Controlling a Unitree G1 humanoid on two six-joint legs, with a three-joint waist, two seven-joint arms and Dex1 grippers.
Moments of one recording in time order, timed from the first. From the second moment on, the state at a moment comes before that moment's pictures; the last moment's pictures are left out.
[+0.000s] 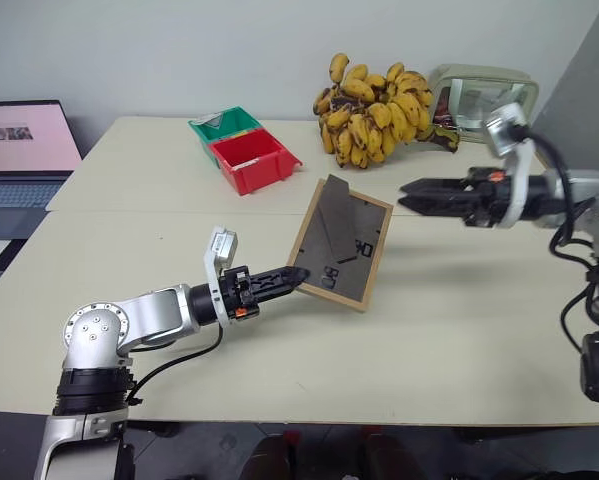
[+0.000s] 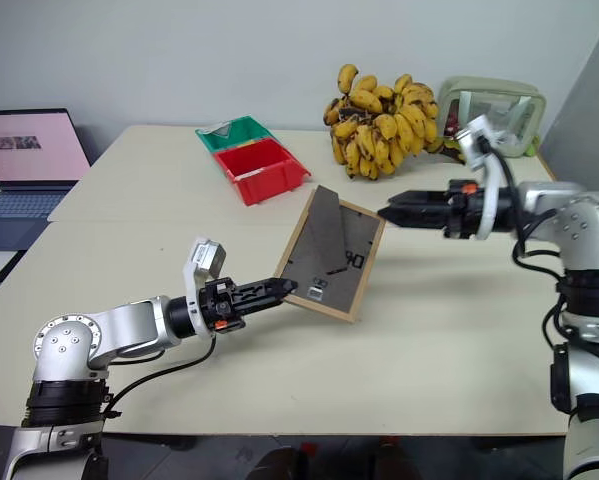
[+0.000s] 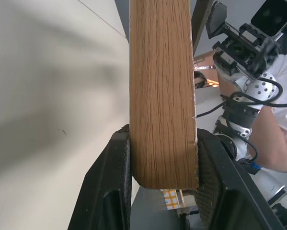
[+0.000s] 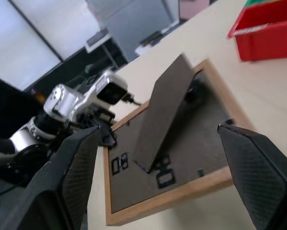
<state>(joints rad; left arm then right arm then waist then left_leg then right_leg) -0.43 0.58 0.18 0.01 -1.75 1.27 -0.18 -0.94 -0.69 -0.06 0.05 0.77 1.20 1.05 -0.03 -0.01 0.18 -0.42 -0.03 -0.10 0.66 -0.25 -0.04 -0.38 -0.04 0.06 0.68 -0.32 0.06</state>
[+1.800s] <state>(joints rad) -0.37 0.54 0.13 -0.03 -1.93 1.20 -0.07 -0.83 -0.74 0.19 0.59 -0.84 -1.28 0.02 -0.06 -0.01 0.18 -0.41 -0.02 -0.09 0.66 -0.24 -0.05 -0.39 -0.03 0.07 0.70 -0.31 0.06</state>
